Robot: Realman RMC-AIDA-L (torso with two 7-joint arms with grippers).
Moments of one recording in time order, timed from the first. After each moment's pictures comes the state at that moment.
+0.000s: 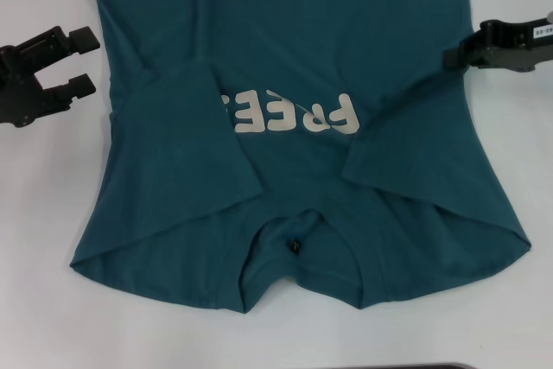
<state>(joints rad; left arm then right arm) -0.42 -2.04 -2.74 -0.68 -1.12 1.66 -2.38 0.66 1.97 -0.68 -0.74 -2.37 -1.42 2.52</state>
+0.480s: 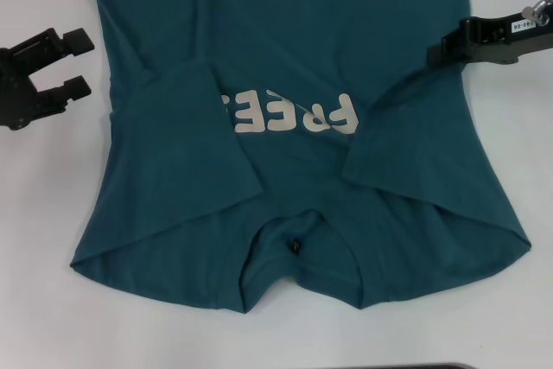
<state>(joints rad) -0.41 -2.04 -2.75 -0.68 -1.12 1.66 -2.38 0.70 1.97 -0.75 -0.71 -2.37 -1.36 2.52</state>
